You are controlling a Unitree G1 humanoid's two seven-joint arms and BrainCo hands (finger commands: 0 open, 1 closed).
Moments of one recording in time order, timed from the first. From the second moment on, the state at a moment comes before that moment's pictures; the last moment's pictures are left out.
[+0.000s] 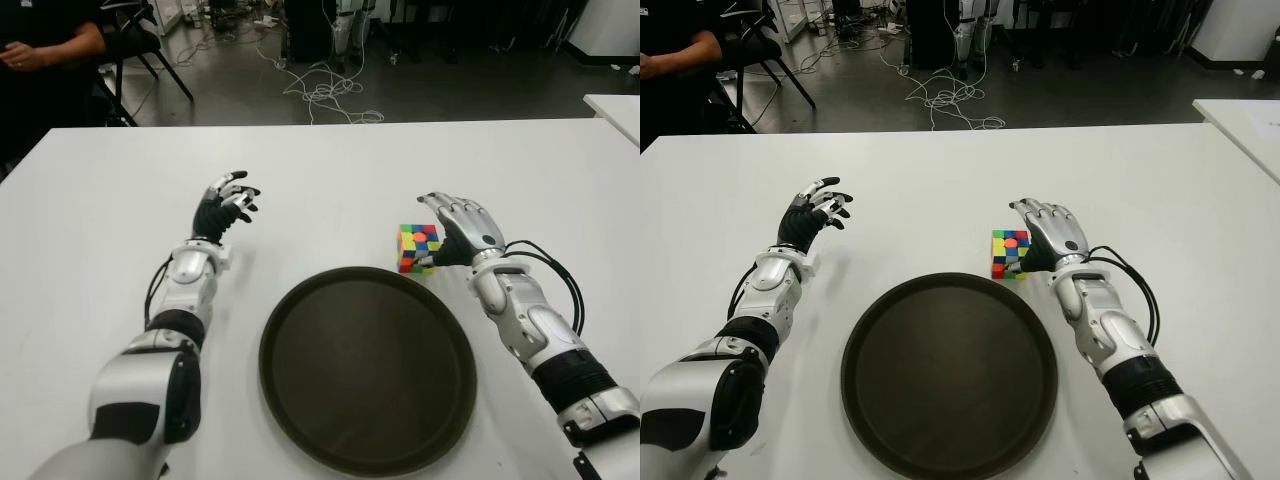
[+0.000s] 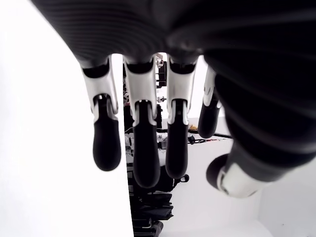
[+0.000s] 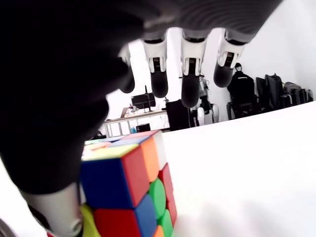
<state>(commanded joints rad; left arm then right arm) -0.74 0.10 0.20 1.28 -0.02 -0.50 -0.13 -0.43 -0.36 0.35 0.46 -0.78 0.07 -0.13</state>
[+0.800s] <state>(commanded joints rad) -0.75 0.09 0.20 1.27 -0.03 -0.50 -0.14 -0.44 -0.36 0.35 0.47 -0.76 0.09 -0.09</state>
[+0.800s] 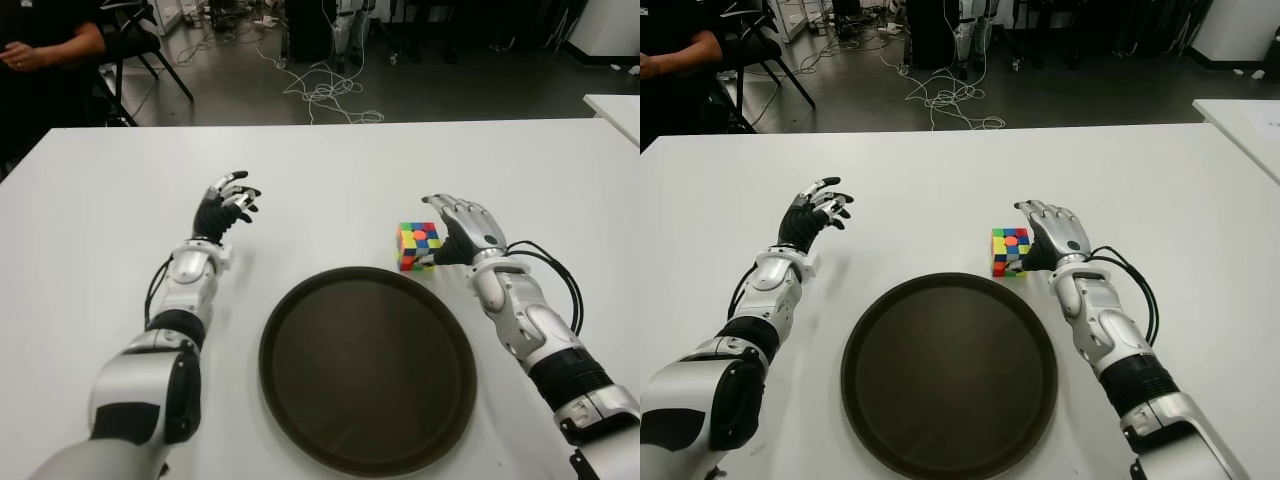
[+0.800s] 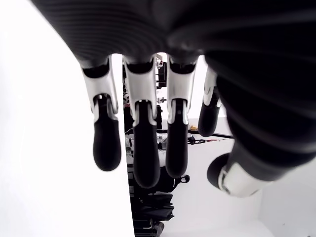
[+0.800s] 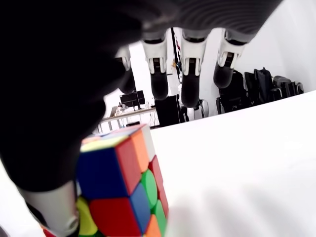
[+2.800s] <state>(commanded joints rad) -0.75 0.09 0.19 1.28 -0.02 -0.51 -0.12 -0.44 -0.34 0.43 0.47 -0.74 0.04 -0.03</state>
